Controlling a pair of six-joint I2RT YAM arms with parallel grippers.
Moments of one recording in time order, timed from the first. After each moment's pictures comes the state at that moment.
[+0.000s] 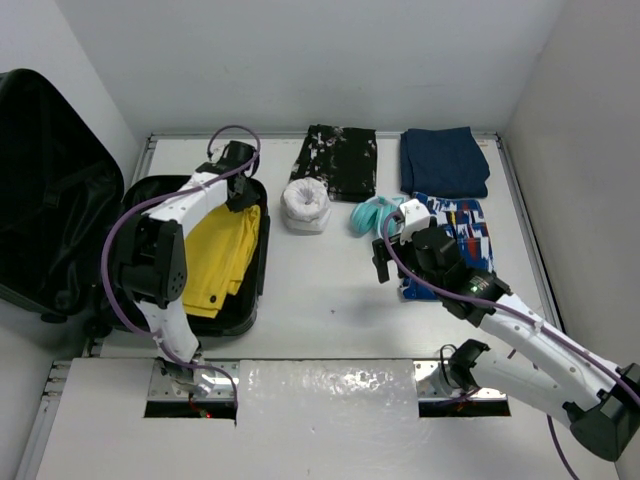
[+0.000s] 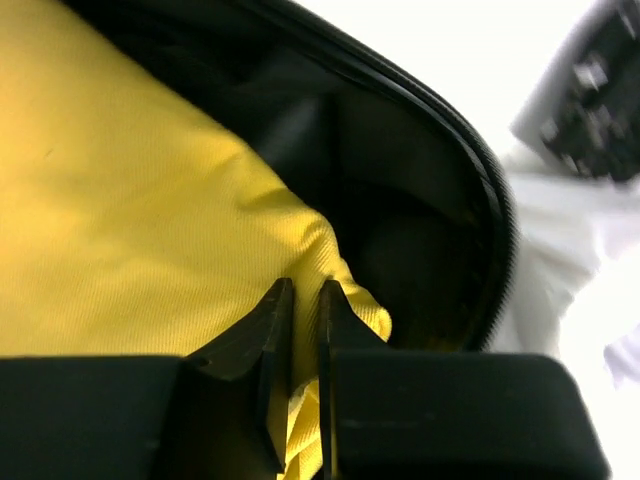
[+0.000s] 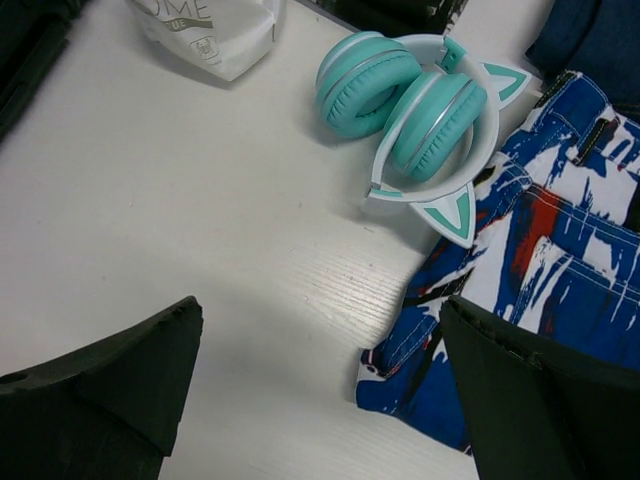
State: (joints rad) left arm -0.23 1.82 1.39 -0.62 -0.25 -0.65; right arm 0.69 0.86 0.66 -0.33 0.26 0.12
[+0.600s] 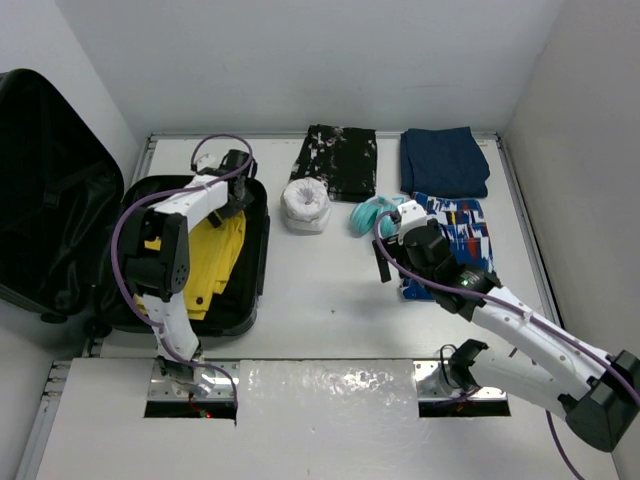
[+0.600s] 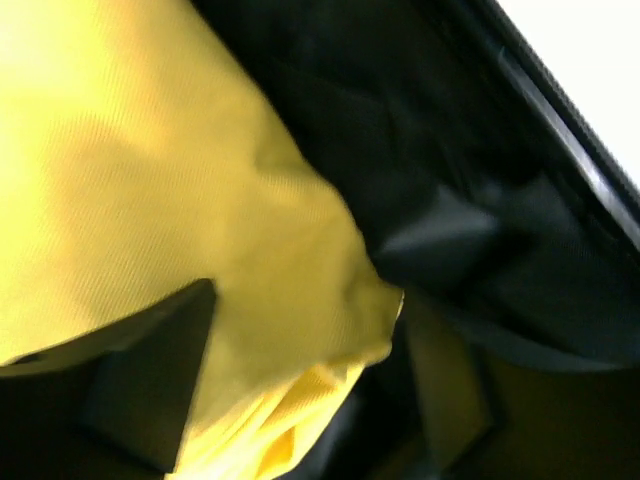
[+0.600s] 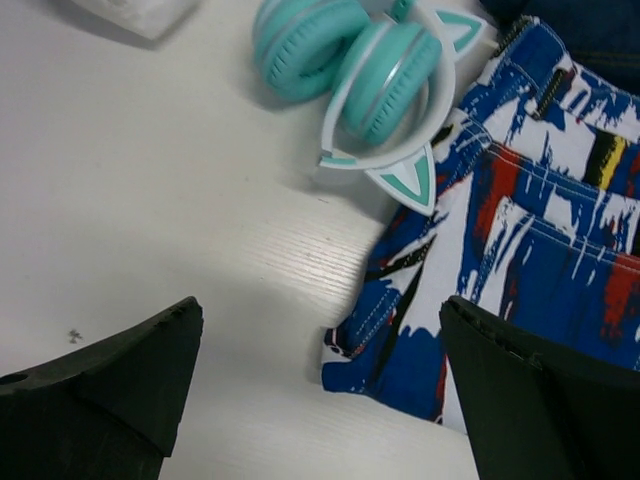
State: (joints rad) left arm -0.21 1.89 1.37 -0.65 -0.54 -0.90; right arm 0.69 0.91 0.66 -0.37 0.36 0.13
